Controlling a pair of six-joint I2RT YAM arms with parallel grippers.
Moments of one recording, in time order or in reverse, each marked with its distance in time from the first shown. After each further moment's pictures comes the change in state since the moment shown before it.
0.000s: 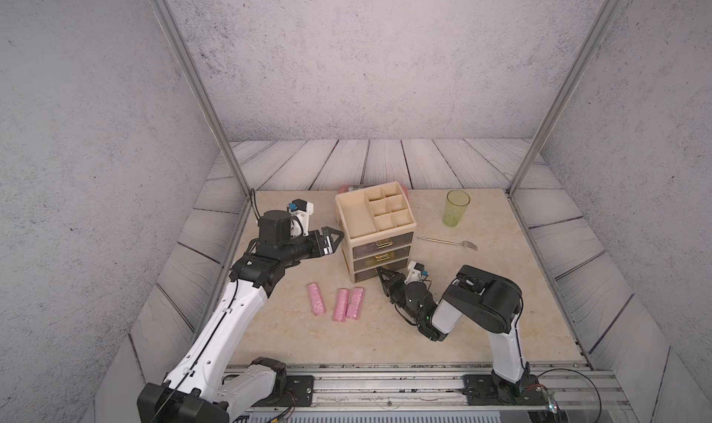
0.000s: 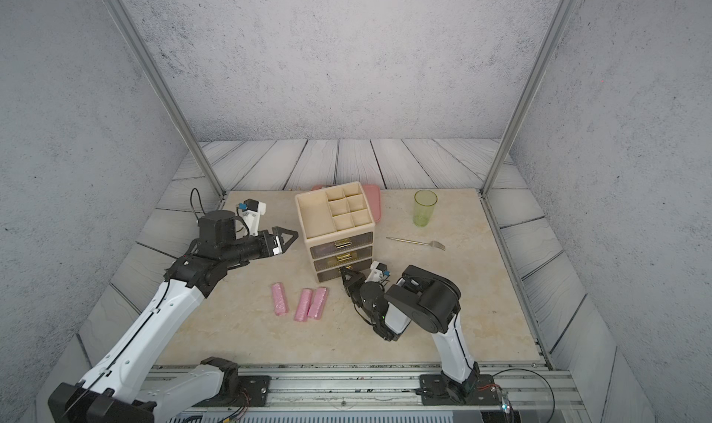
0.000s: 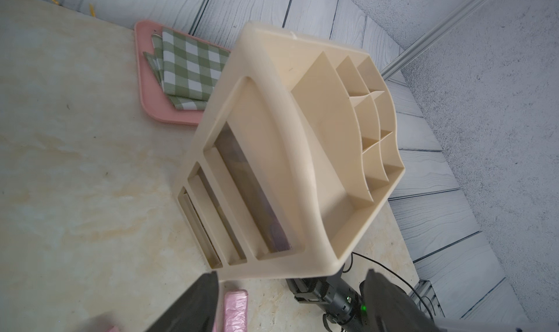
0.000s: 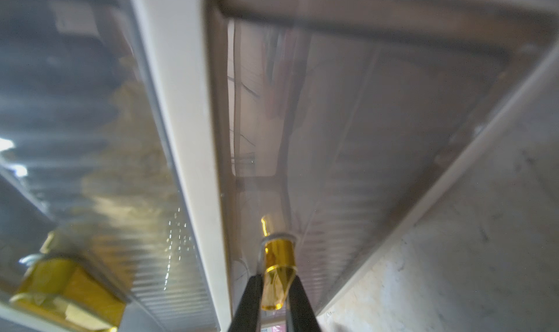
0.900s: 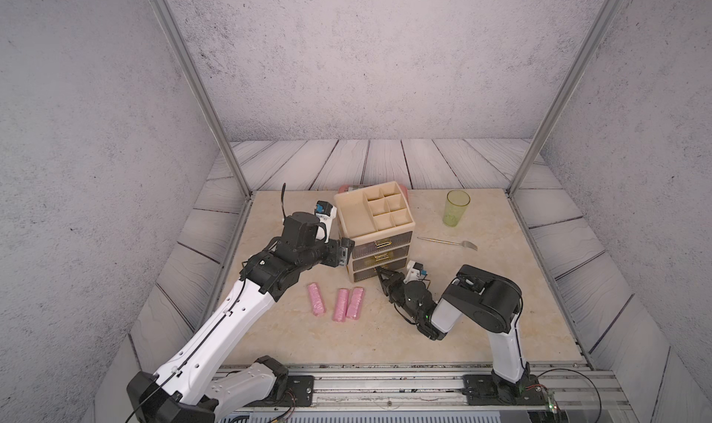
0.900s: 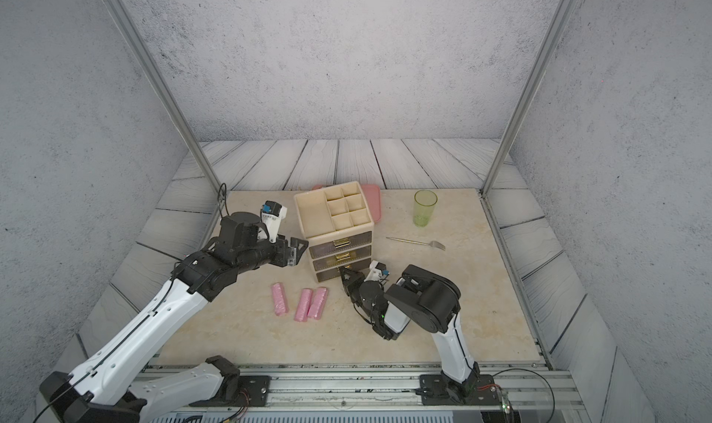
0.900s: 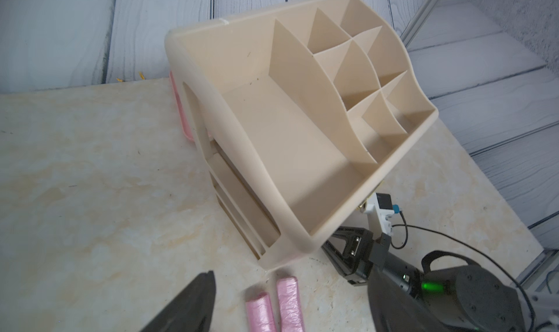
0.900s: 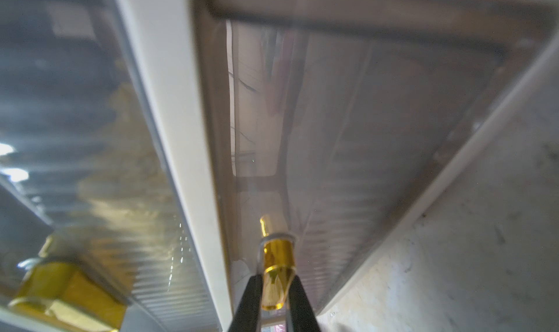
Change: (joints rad) left arm -0.261 -0.015 0.126 -0.208 -0.409 0.252; right arm -0.003 0.004 0.013 -0.008 -0.016 0.018
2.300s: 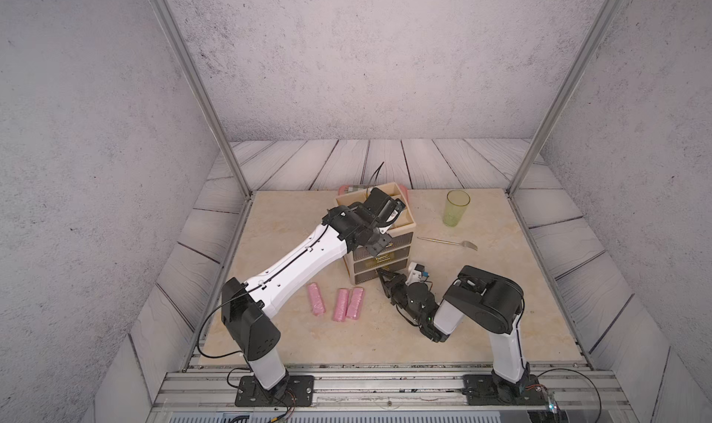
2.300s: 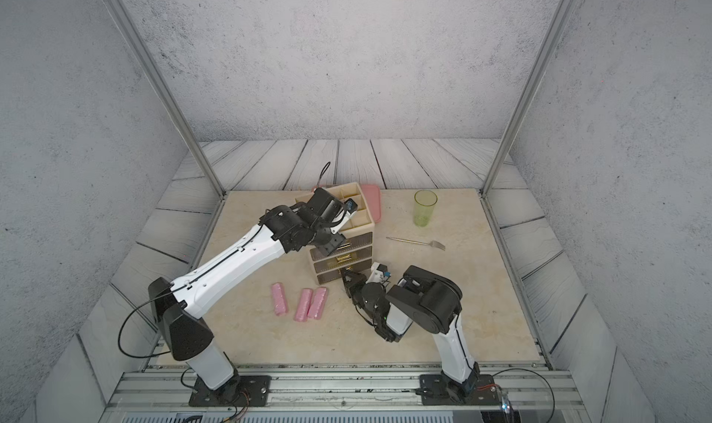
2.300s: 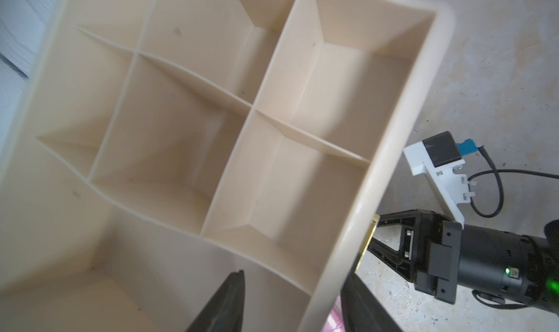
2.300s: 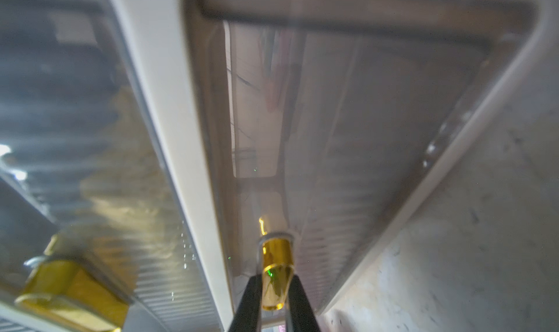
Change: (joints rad) left arm -0.260 0.617 0.587 -0.341 -0.290 0.374; right arm 0.000 -0.023 -0.047 0.019 -0.014 0.011
